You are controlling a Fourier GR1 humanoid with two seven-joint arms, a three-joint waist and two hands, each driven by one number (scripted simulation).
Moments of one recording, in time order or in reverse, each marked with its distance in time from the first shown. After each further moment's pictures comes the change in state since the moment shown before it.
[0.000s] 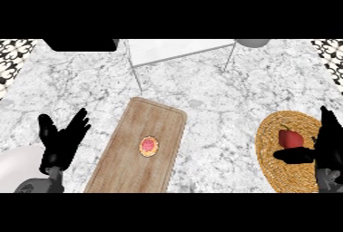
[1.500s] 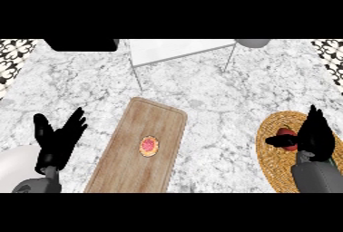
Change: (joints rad) left arm 0.003 -0.058 0.113 -0.014 -0.090 -0.088 0.028; right arm -0.140 0.207 -0.211 0.482 0.228 -0.125 -0.266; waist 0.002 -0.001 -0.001
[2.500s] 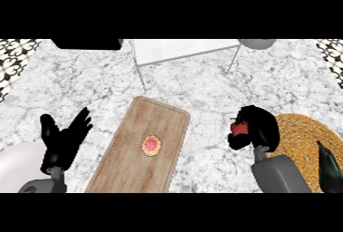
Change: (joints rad) left arm 0.006 -0.035 -0.013 -0.030 -0.033 -0.005 0.016; right arm -0.070 0.127 0.233 -0.053 0.005 0.137 -0.239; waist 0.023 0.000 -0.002
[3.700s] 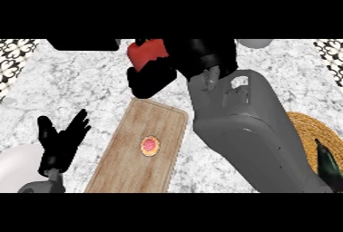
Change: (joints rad) left arm 0.014 -0.002 0.016 -0.007 -0.004 -0.007 0.002; right arm -0.863 0.120 0.041 -0.201 -0.356 0.295 0.295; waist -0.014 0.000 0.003
